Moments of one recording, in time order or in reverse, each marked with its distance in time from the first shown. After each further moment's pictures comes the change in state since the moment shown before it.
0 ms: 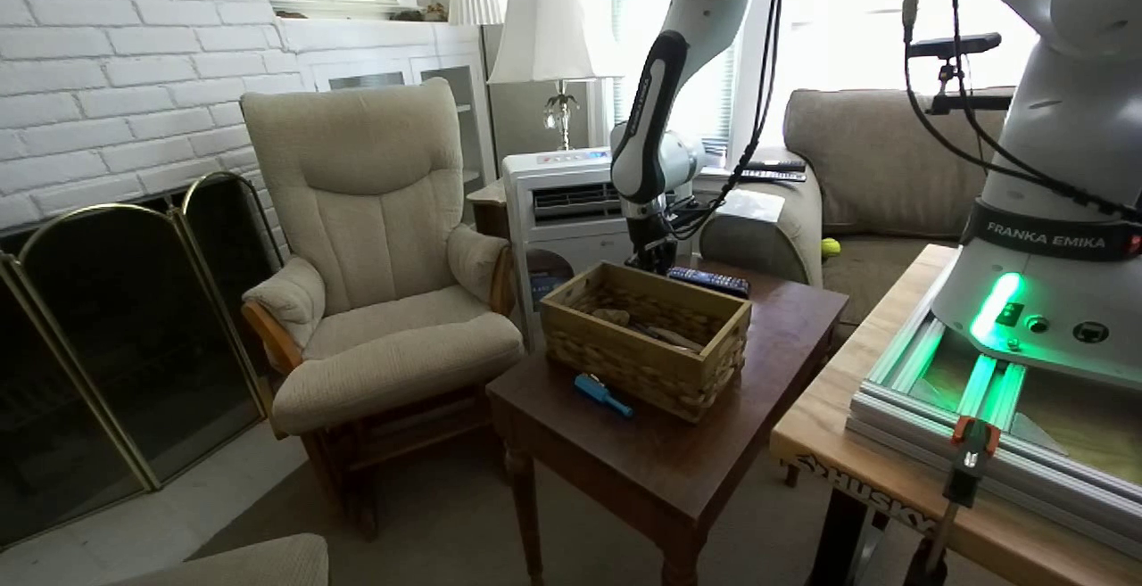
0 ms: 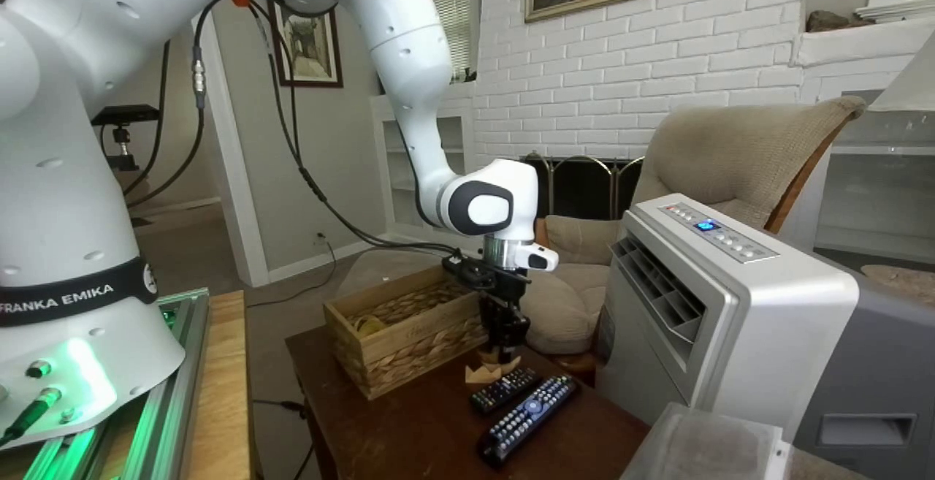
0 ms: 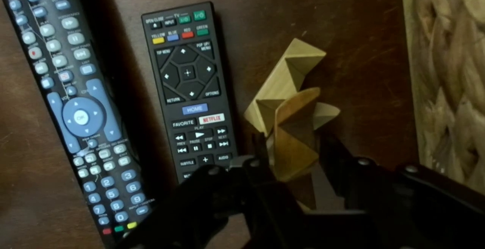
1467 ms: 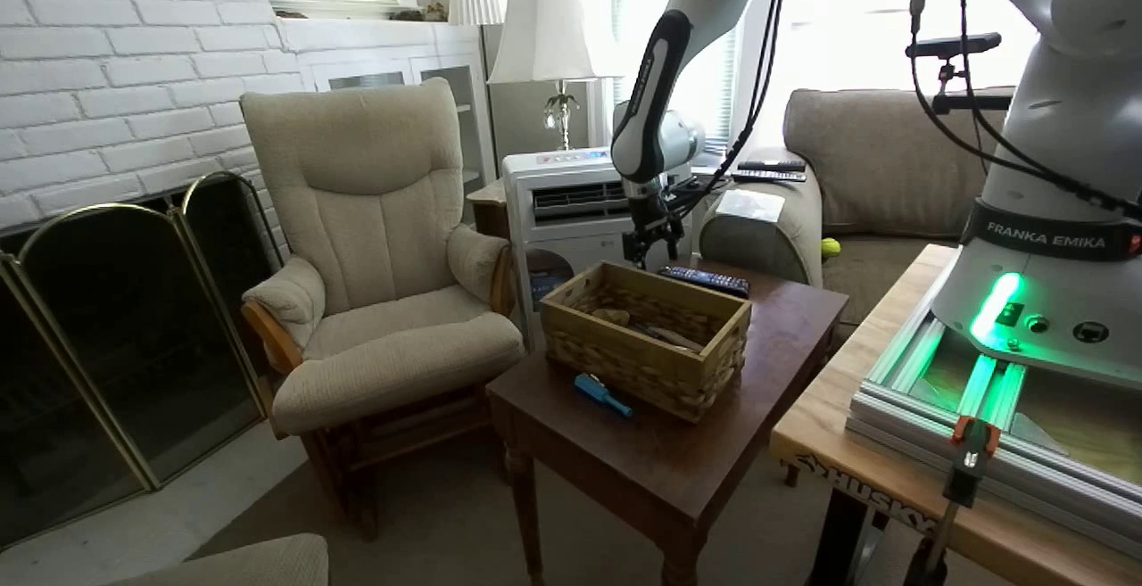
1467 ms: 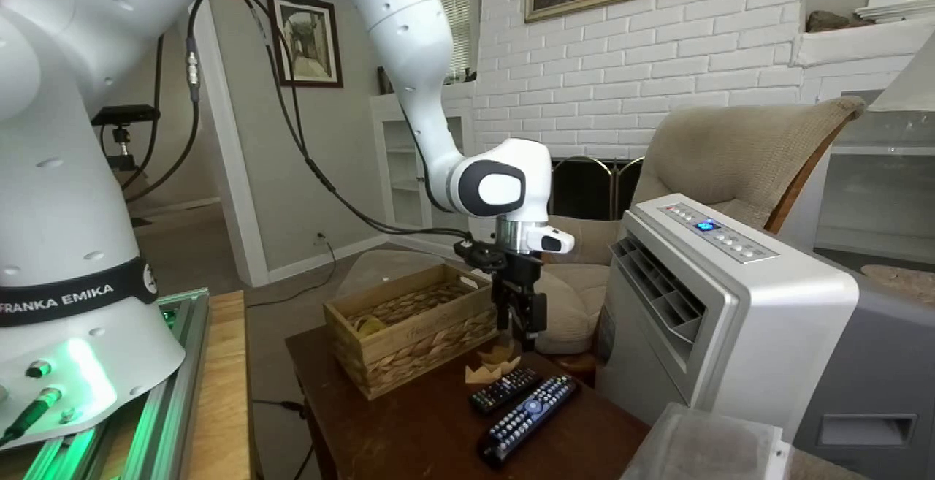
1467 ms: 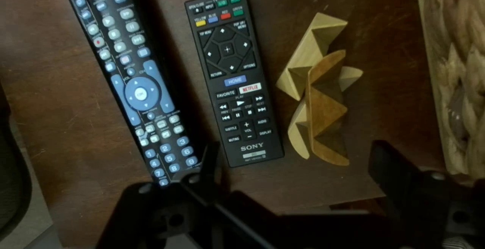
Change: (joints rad) arm 0.003 -0.061 -0.042 0.002 0.000 -0.047 0.044
